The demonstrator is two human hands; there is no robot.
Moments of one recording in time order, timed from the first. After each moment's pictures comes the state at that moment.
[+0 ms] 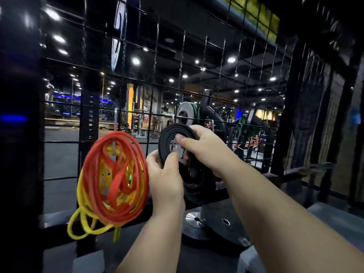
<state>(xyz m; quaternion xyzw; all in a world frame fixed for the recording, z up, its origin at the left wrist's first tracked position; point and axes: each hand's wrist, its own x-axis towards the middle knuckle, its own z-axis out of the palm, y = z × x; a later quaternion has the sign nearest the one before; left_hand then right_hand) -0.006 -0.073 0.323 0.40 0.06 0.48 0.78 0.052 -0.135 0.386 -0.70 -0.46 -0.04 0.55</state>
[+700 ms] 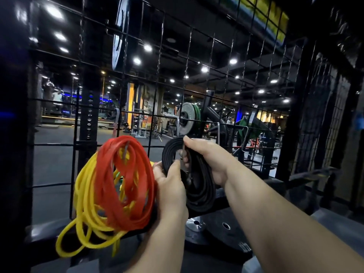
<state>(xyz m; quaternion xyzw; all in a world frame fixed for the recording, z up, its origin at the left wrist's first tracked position) 0.035 -0.056 0.306 0.39 0.10 0.44 0.80 0.087 -0.117 0.377 -0.57 -0.38 0.24 0.69</state>
